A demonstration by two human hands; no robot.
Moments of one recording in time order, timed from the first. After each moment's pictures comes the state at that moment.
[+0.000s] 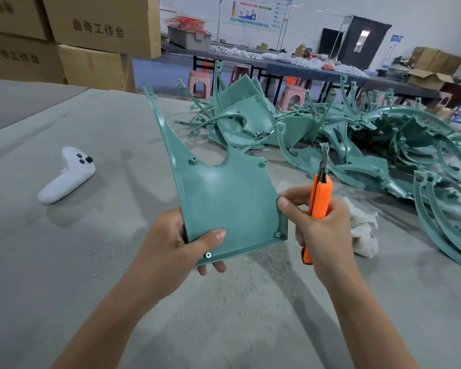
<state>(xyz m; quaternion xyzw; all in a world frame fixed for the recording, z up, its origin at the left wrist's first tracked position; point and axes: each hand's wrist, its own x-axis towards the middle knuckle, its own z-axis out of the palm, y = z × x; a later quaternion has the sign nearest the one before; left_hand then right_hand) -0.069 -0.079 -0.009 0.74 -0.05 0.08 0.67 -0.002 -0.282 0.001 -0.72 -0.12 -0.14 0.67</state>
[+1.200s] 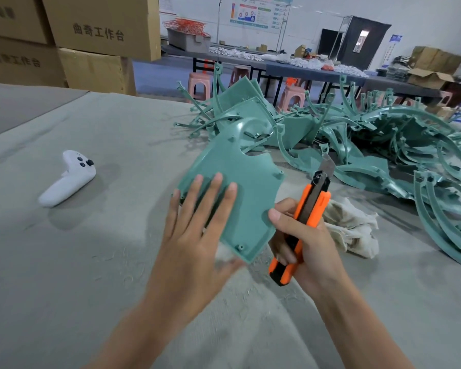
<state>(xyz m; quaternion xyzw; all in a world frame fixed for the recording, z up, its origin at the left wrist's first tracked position) -0.062 -0.097 -0.029 0.90 -0.14 0.36 0.19 -0.013 -0.271 -0.007 -0.57 -0.15 0.09 0.80</state>
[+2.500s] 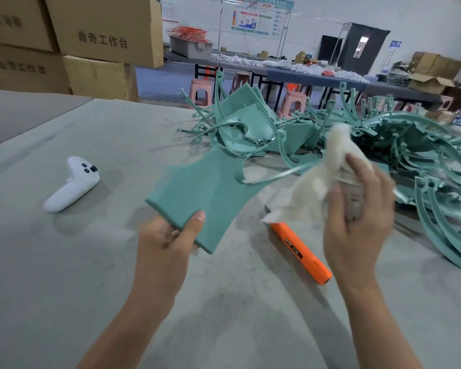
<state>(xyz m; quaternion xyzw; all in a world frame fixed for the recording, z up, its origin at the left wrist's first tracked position) -0.053 -0.084 -0.029 0.62 0.05 0.27 0.74 0.016 -0.304 0.000 -0.75 -0.16 -0.53 0.37</state>
